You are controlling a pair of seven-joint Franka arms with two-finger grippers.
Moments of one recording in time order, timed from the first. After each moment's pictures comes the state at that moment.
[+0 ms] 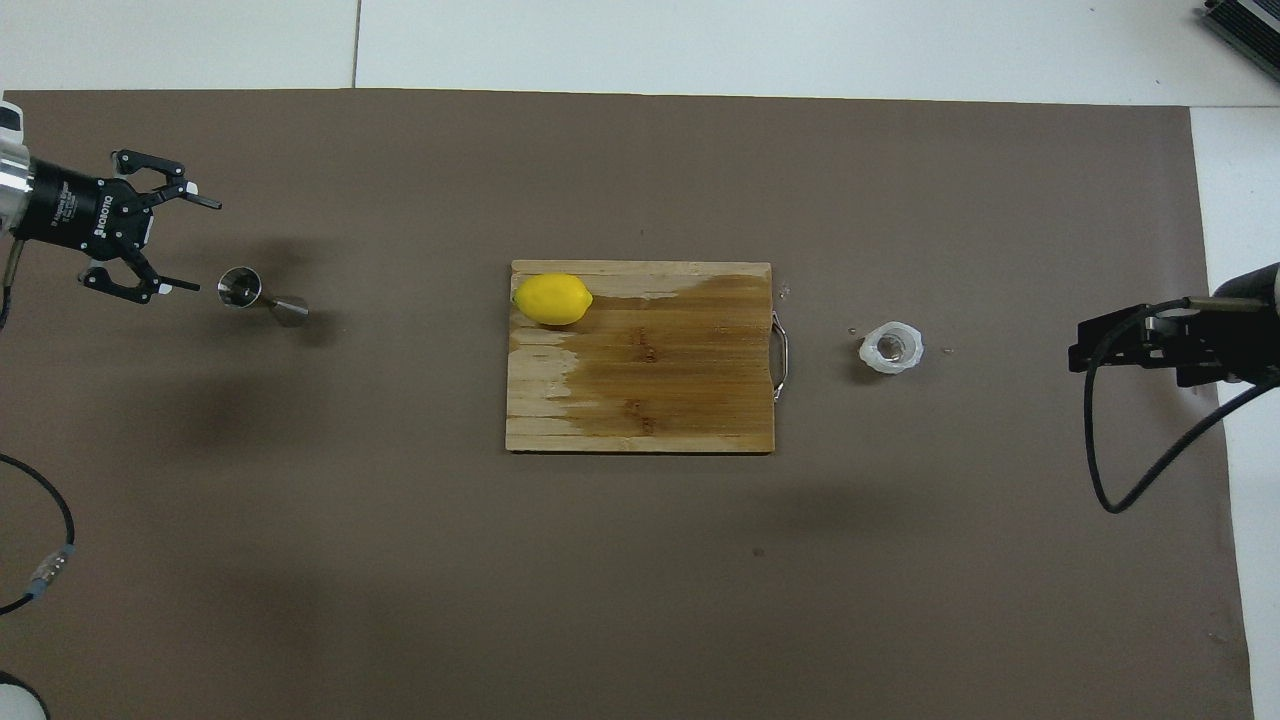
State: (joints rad) left arm 0.26 0.67 0.02 -1.31 -0.65 1.69 -0.86; right arm -0.07 -0.07 0.05 -1.71 0.05 1.58 0.13
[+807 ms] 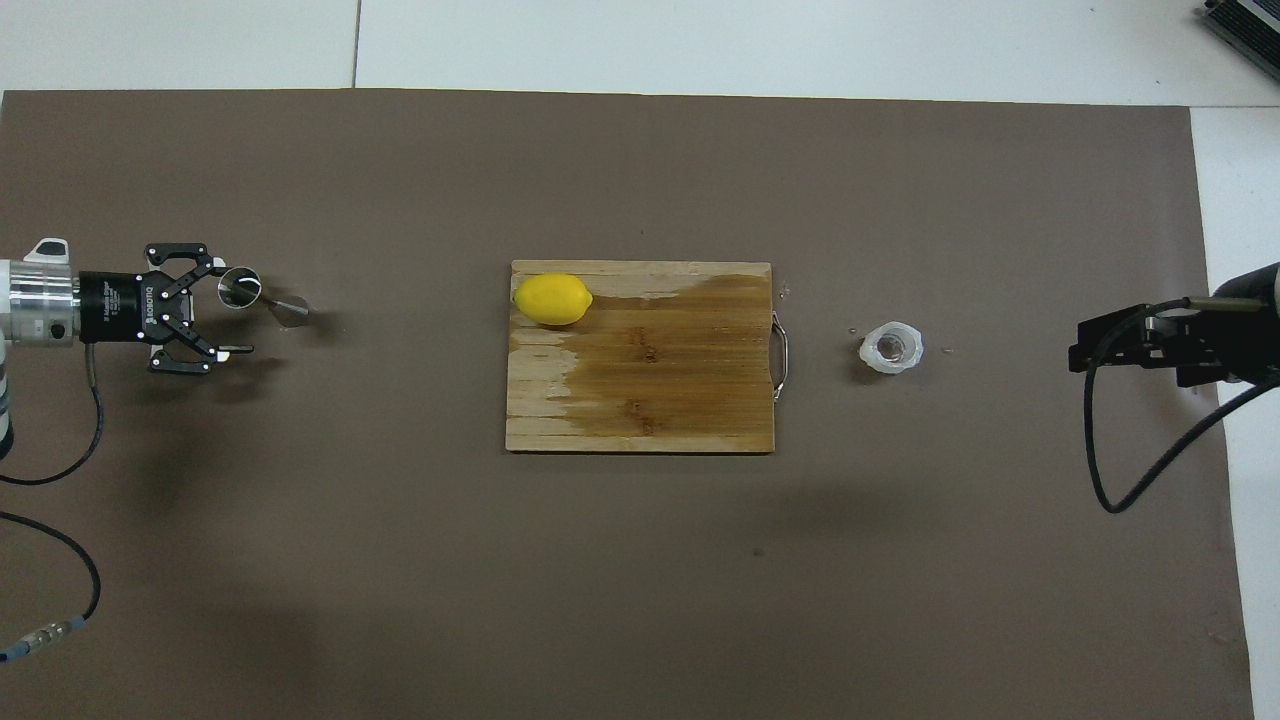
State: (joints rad) left arm 0.30 0.53 0.00 -1.76 -0.94 1.85 -0.78; right arm -0.07 -0.07 0.05 -1.71 0.05 1.58 0.13
